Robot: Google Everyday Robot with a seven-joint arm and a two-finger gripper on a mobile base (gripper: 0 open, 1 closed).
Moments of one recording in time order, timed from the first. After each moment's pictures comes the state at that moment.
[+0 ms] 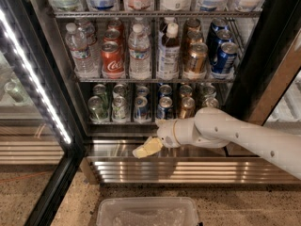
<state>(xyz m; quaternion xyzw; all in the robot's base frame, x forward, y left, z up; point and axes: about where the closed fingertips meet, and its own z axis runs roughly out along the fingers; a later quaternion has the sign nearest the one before) 0.559 0.014 0.623 -0.41 0.77 0.33 0.35</state>
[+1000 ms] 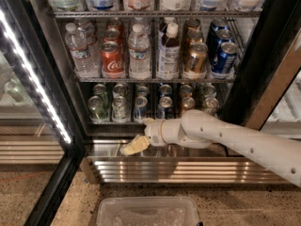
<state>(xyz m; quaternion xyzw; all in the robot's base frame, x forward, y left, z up) 0.580 0.062 0.612 -0.41 0.75 0.36 0.38</state>
